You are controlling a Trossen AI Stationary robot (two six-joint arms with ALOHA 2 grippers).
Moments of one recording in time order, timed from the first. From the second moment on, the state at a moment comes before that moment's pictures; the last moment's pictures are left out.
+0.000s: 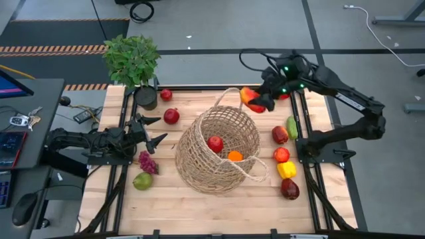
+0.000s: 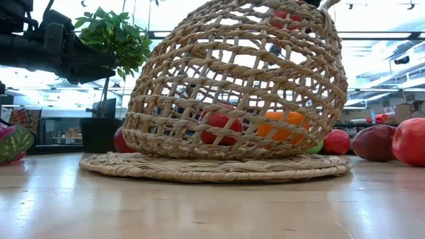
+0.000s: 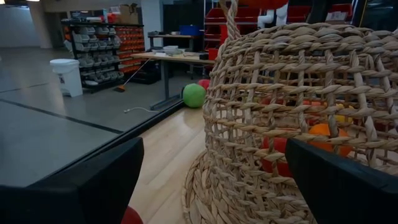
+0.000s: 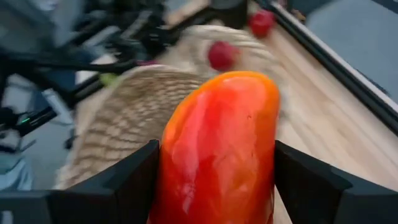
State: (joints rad) left arm -0.10 0.08 0.02 0.08 -0.56 -0.01; right arm -0.50 1.17 1.41 -0.88 -0.41 0.19
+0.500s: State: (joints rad) left arm -0.10 0.08 0.02 0.08 -0.56 -0.01; right arm -0.15 1.14 1.40 -0.72 -0.28 0.03
